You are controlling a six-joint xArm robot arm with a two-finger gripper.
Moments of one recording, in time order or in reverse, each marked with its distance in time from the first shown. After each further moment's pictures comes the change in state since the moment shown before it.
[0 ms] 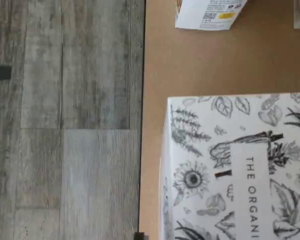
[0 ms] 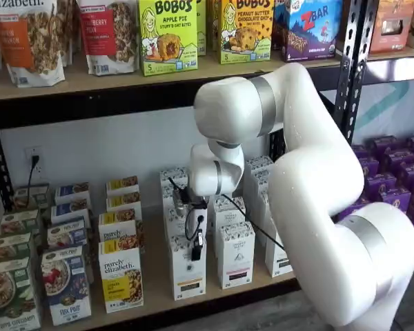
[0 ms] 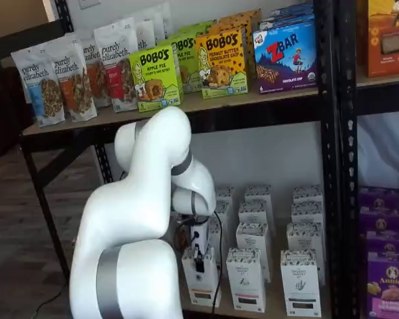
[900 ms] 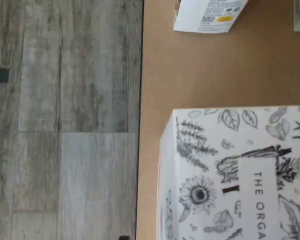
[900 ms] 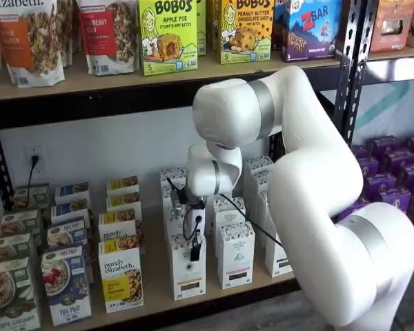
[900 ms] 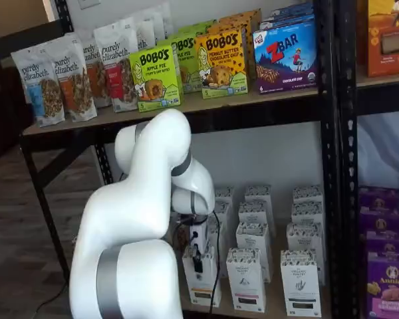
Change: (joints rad) arm 0.007 0.020 -0.032 -0.012 0.014 0.019
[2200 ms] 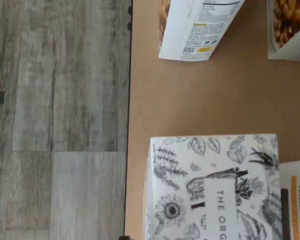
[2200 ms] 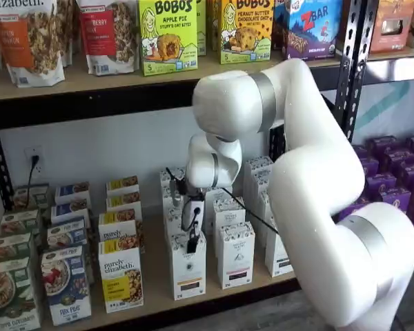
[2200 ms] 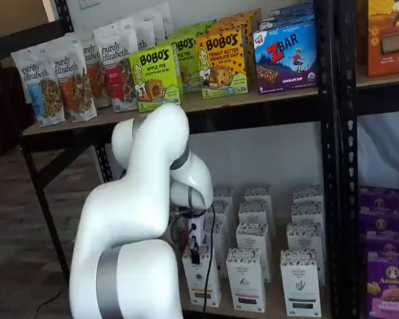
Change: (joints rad) arm 0.003 -0.045 0.016 0.094 0.006 -0.074
